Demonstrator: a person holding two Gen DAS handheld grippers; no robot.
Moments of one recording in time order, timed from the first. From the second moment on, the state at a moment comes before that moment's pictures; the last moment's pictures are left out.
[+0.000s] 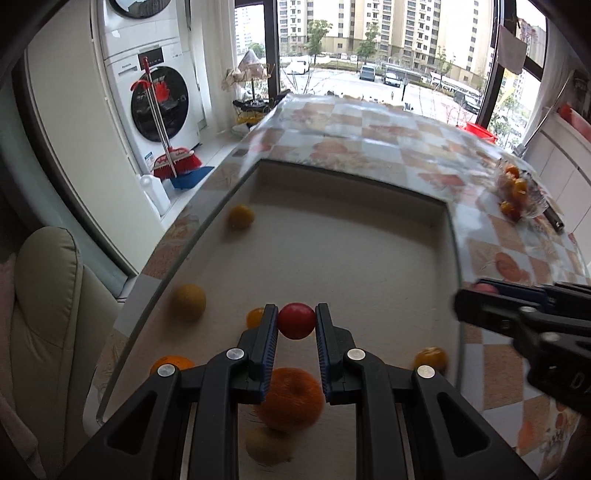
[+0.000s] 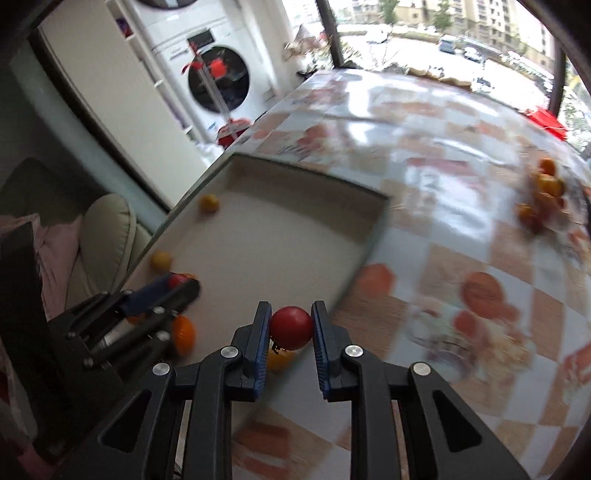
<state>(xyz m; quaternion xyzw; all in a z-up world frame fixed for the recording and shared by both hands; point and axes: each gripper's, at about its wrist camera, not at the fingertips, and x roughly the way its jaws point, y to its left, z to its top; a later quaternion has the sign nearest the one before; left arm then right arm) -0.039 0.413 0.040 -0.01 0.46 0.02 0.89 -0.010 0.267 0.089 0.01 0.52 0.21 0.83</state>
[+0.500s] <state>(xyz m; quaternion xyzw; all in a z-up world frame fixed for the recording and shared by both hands) -0.046 0.421 0.042 0.00 0.43 0.03 0.90 -0.006 0.285 0.087 -0.05 0.53 0.20 0.83</state>
